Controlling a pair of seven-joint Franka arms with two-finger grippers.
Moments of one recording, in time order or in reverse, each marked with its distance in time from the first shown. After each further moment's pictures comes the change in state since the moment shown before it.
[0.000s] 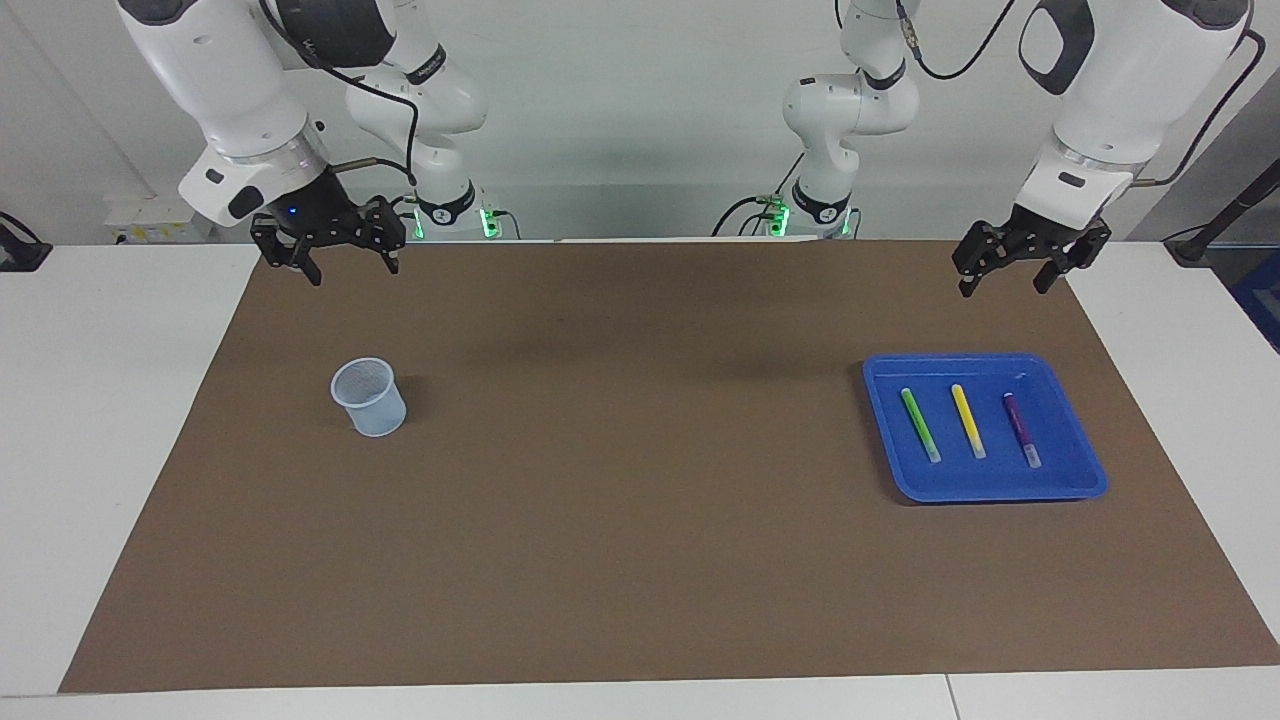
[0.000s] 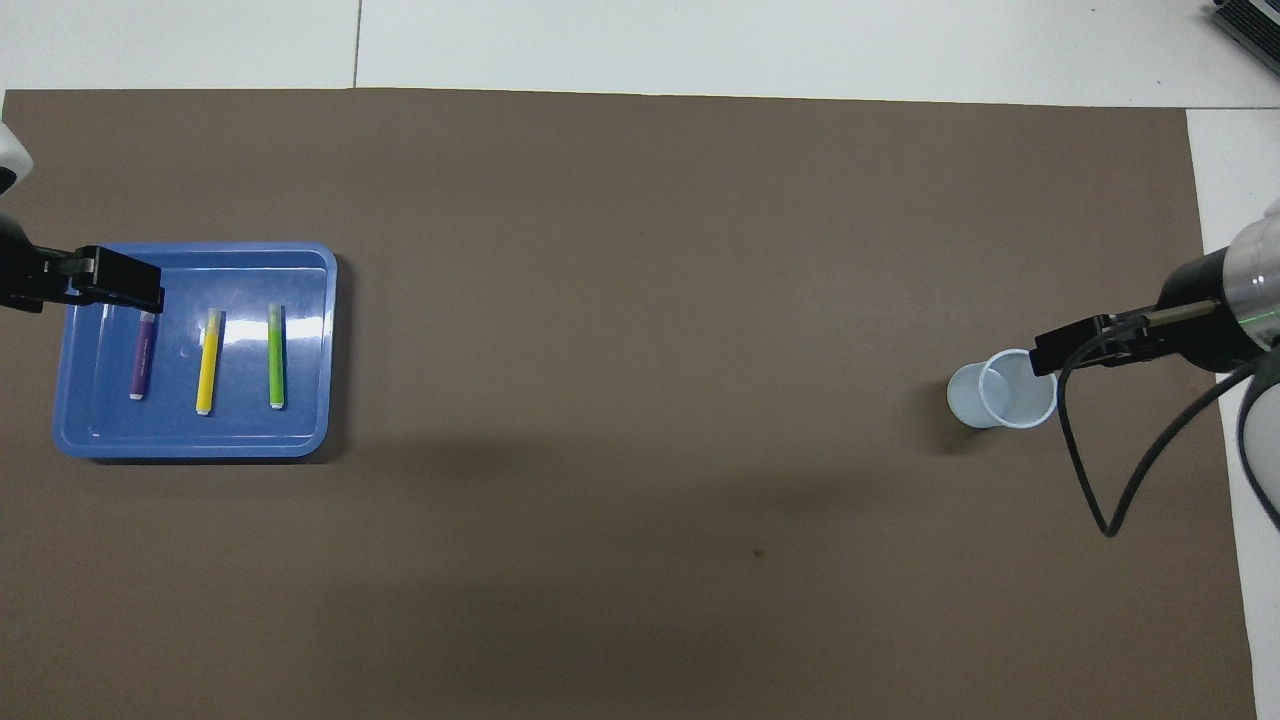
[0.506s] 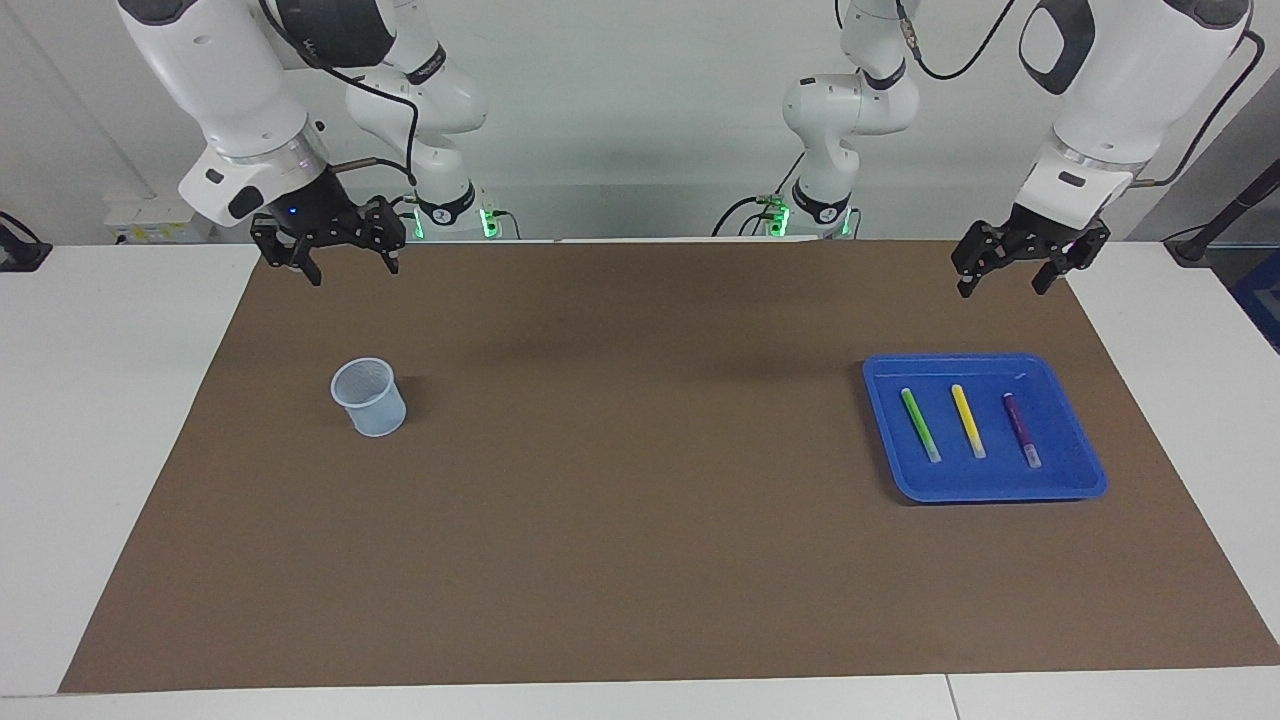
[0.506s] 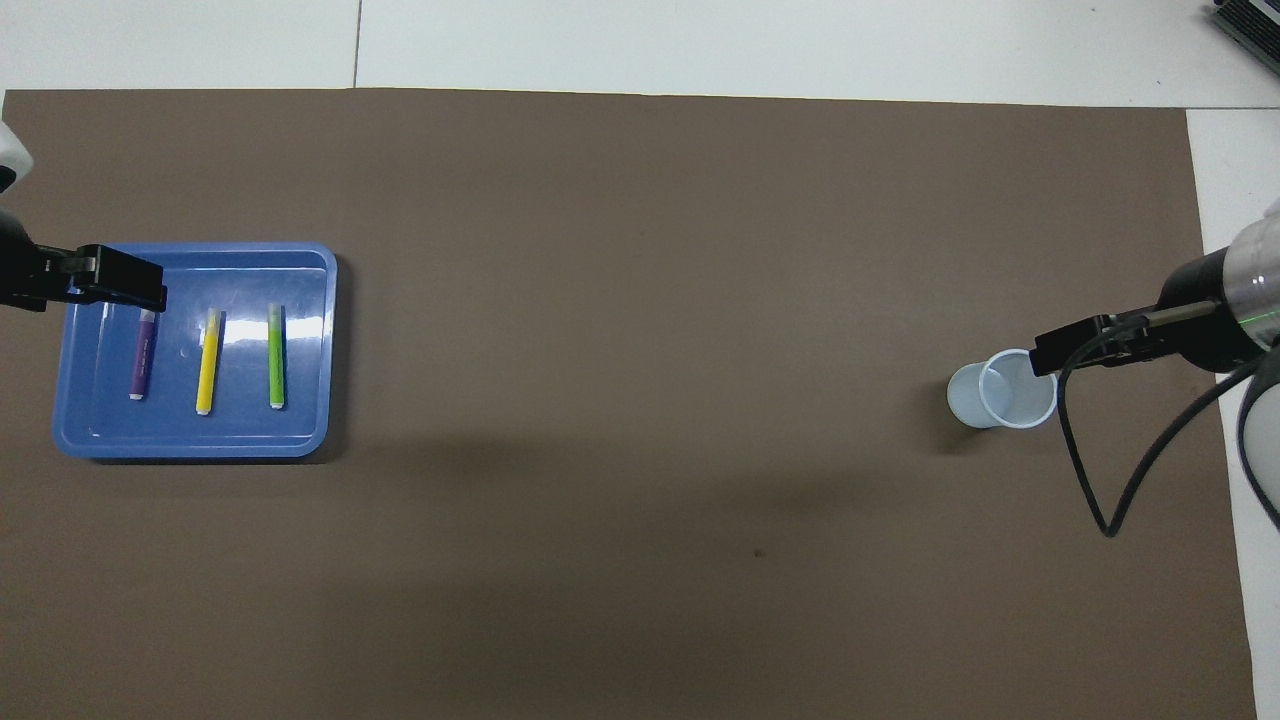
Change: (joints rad) left arm 0.000 0.000 0.000 0.000 -0.011 0.004 0.000; right arm 0.000 0.000 0.000 0.000 0.000 0.000 0.000
